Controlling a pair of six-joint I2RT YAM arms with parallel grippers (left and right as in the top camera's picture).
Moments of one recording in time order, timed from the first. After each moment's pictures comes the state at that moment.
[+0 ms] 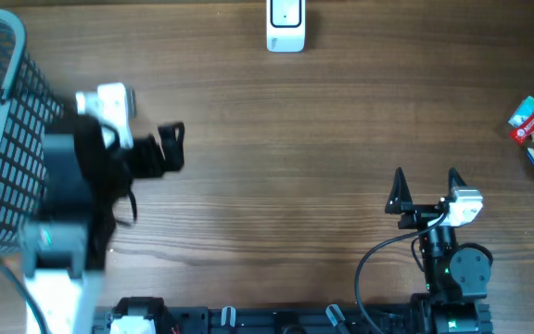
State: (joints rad) left arm -0.03 0.87 0.97 -0.66 0.16 -0.17; right arm 0.03 0.02 0.01 0.00 0.00 0.13
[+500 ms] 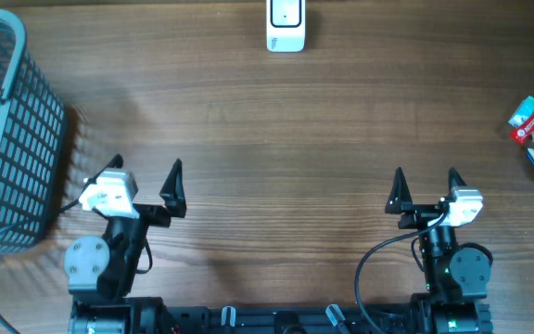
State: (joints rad) left arm 0.00 0.28 0.36 -0.15 0.15 -0.14; right arm 0.03 0.02 0.01 0.00 0.00 0.13
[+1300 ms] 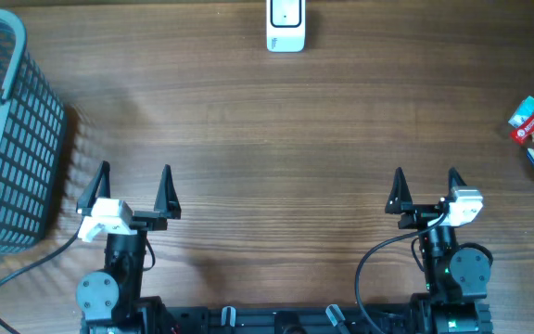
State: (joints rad) left arm 0.07 0.05 0.08 0.19 0.15 -0.14; right arm 0.03 0.02 0.01 0.00 0.00 0.13
